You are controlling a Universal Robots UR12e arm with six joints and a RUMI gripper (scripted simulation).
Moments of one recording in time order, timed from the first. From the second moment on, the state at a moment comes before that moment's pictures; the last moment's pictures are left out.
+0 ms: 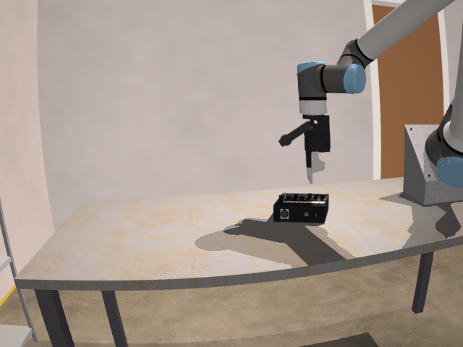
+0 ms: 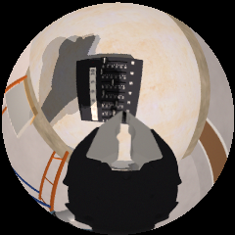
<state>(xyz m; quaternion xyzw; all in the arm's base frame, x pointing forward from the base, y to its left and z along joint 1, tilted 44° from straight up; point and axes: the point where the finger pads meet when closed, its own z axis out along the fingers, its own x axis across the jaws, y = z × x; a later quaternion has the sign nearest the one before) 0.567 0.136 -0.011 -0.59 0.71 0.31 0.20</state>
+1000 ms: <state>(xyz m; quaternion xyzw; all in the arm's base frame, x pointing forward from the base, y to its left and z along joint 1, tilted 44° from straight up) 0.567 0.135 -0.012 -0.58 0.73 0.32 0.20</state>
